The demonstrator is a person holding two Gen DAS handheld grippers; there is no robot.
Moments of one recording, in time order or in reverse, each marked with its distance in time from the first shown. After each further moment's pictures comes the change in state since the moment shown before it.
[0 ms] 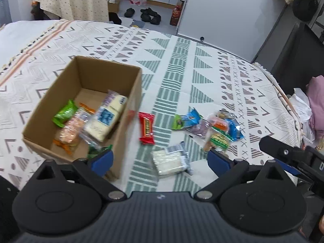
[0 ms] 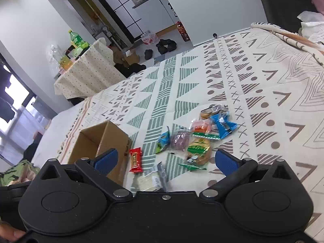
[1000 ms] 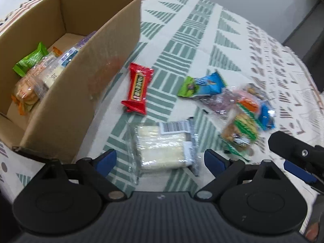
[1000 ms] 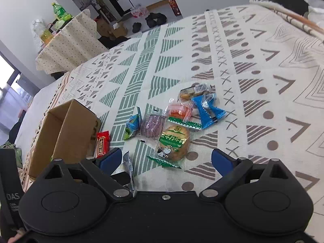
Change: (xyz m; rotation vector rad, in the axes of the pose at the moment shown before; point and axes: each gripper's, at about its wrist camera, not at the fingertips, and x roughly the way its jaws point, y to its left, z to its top) left arm 0.118 -0.014 -0.026 -0.147 0.163 0.087; right arm 0.066 -0.028 0.003 -0.030 0.175 -0.061
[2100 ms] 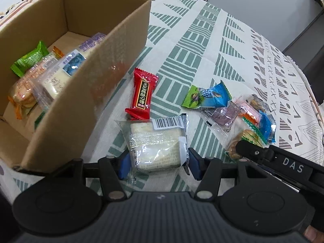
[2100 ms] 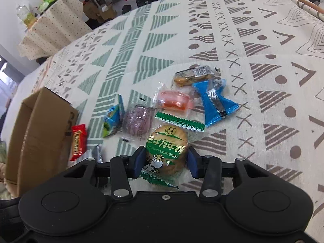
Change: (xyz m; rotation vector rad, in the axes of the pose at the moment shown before) left arm -0.003 0.009 0.011 -0.040 -0.008 -0.039; right arm 0.052 0.003 0.007 -0.018 0.081 -0.072
